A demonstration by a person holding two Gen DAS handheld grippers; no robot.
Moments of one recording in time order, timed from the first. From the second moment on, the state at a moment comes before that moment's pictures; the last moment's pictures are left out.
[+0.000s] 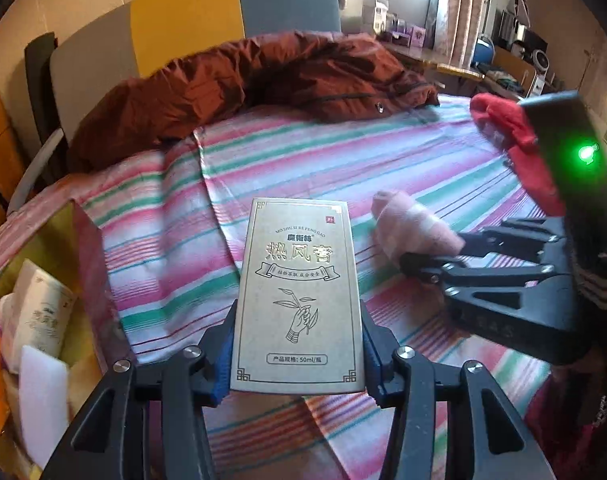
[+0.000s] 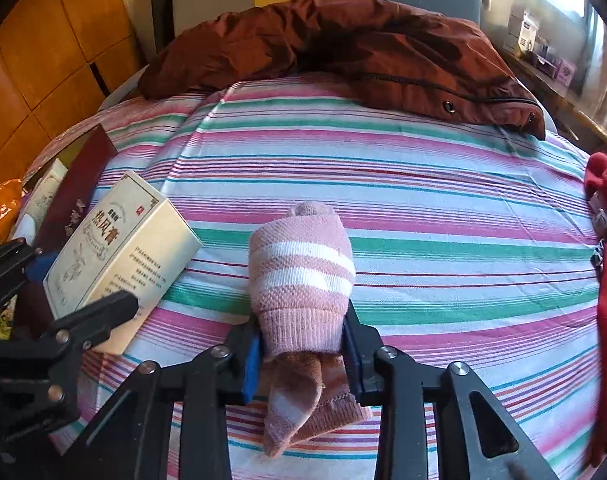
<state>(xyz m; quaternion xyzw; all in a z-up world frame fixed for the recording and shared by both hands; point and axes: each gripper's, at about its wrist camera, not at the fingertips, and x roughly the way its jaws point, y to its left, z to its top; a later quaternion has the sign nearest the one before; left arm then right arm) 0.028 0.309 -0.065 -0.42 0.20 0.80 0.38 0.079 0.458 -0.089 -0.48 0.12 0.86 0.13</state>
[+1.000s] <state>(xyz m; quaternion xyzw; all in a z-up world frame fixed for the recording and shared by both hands) 0.003 0.115 0.003 -0.37 0.08 0.90 0.22 0.044 0.324 -0.011 -0.40 0.11 0.91 0.02</state>
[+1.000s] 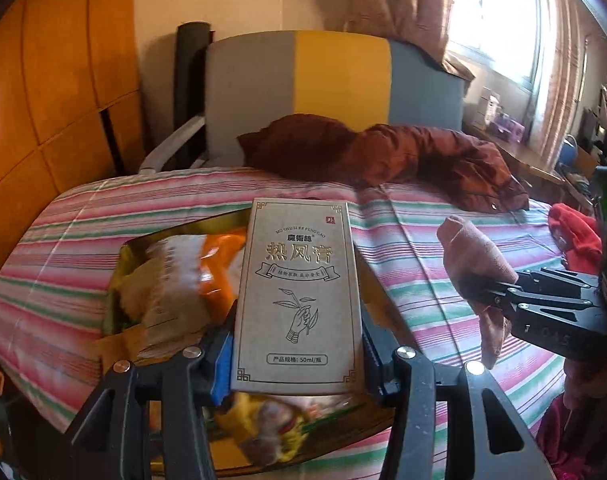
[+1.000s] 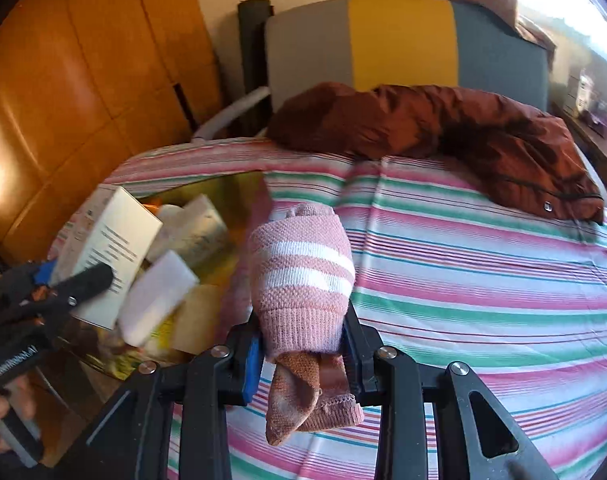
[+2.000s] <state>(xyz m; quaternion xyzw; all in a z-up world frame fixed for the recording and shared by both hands) -0.002 0.027 -0.040 -0.42 0.04 0.89 0.16 0.003 0.226 -0.020 -0.42 0.09 0.90 -0.04</state>
